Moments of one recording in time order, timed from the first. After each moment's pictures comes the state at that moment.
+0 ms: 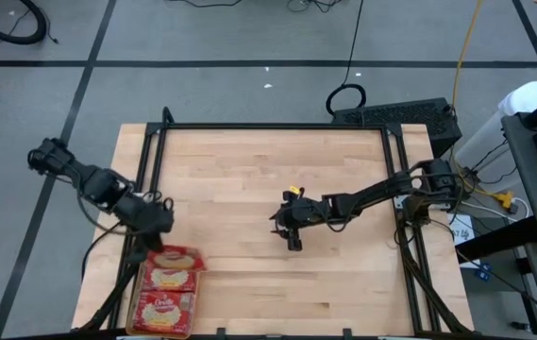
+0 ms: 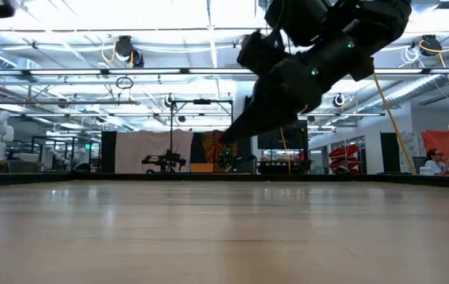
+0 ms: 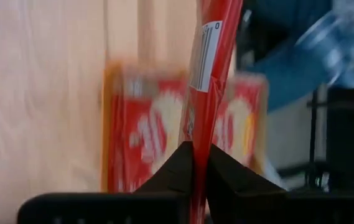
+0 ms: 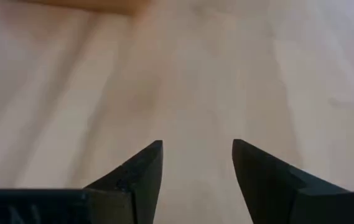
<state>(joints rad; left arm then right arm) -0.51 0.93 1.07 -1.18 0.26 -0.63 0.11 1.75 0.83 0.32 0.04 -0.01</state>
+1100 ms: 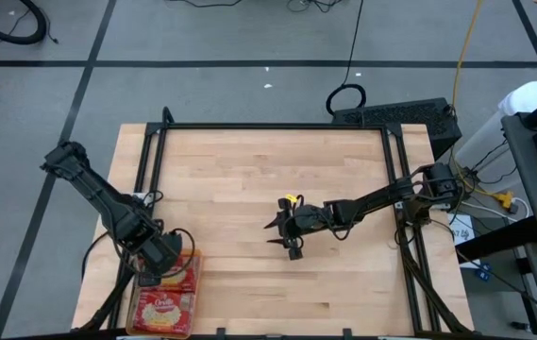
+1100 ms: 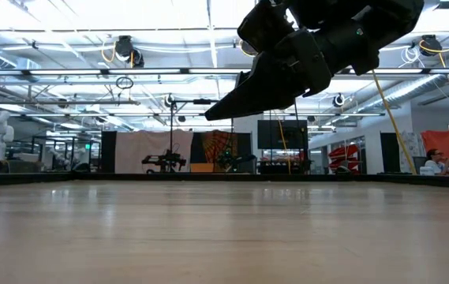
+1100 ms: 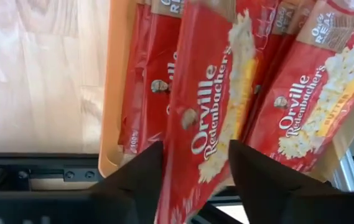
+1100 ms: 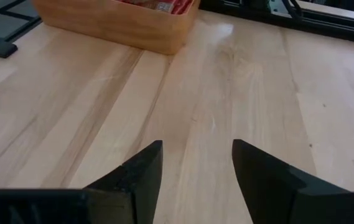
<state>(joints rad) -0.72 1.22 1.00 -1.22 0.22 -0.88 0.16 1.75 0.83 0.44 0.00 -0.09</state>
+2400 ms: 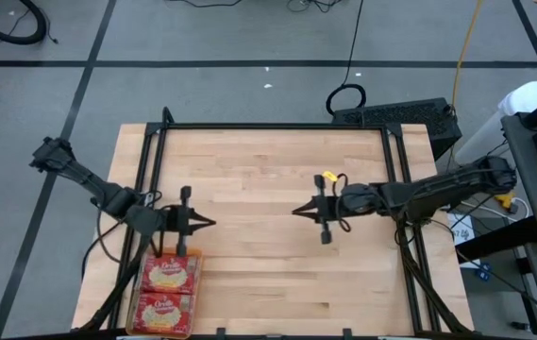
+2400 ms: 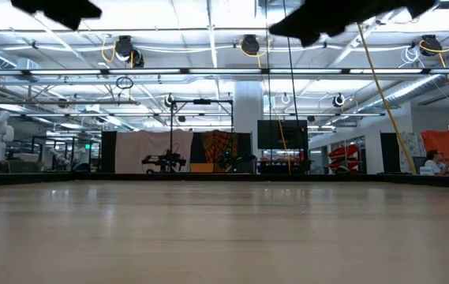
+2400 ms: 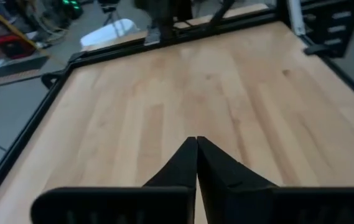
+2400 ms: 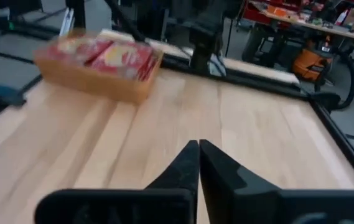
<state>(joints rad) -0.56 0.85 0.64 -0.24 -0.55 -0.03 0.15 1.21 0.70 0.19 0.10 -0.14</state>
